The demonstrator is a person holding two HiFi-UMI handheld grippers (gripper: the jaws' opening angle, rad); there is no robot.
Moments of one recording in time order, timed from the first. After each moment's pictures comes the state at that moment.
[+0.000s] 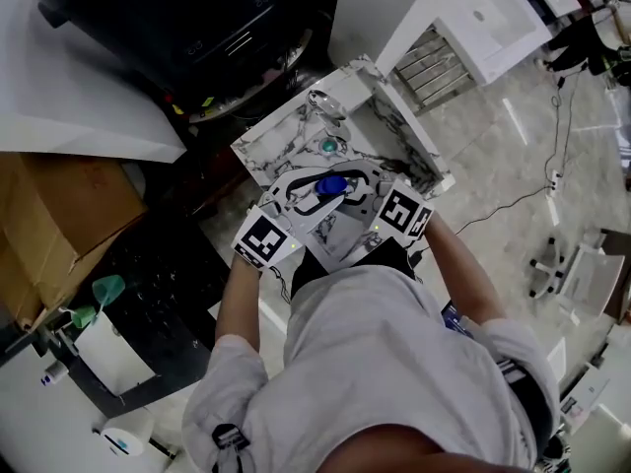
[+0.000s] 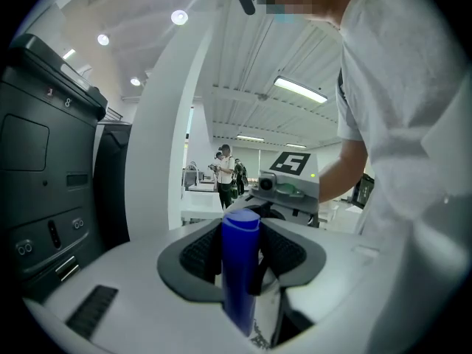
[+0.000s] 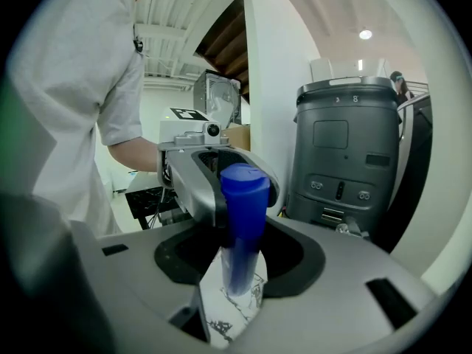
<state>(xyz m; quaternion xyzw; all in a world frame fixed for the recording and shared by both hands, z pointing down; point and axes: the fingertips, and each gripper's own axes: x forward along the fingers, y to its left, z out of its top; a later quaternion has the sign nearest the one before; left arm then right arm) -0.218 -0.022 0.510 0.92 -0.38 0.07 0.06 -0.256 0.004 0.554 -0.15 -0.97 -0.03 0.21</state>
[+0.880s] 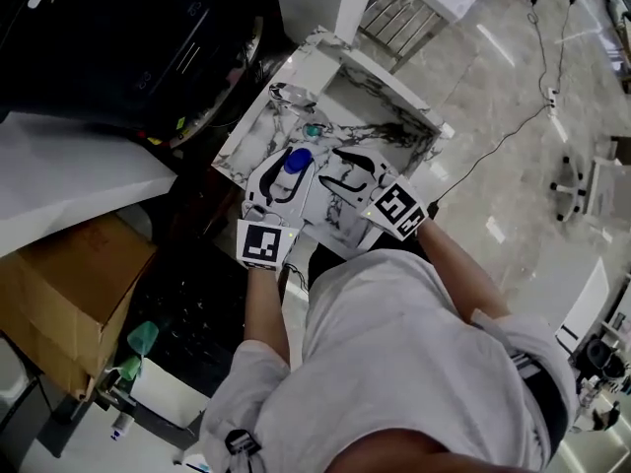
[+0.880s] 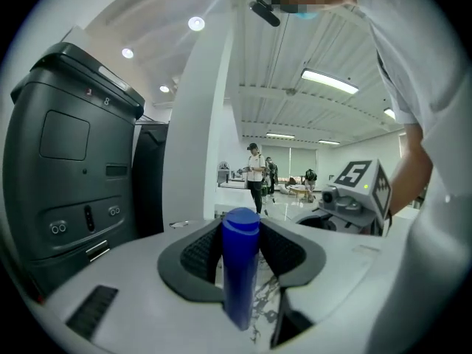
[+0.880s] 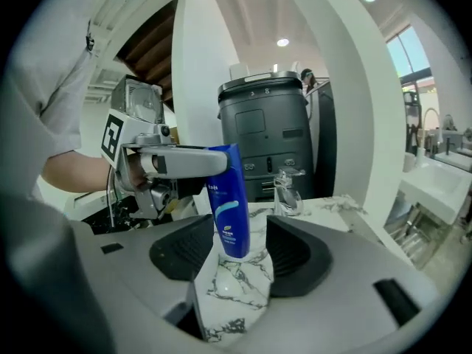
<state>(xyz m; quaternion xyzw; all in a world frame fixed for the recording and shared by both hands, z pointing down) -0.263 -0.061 0.546 0.86 -0.50 0.07 0.08 -0.225 -0.045 0.608 0.15 -0.96 0.10 0.21</state>
